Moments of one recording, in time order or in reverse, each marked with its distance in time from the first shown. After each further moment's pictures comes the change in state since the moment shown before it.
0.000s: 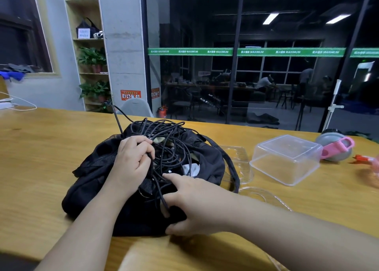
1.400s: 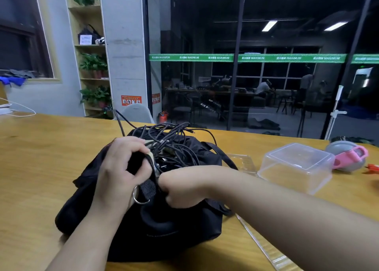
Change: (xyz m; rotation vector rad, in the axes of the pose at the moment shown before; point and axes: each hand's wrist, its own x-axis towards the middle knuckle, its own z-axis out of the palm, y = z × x) left_hand 0.003 0.014 -0.022 -0.184 0.256 0.142; right_hand 0.062 0.005 -0.045 -0.017 -0.211 0.020
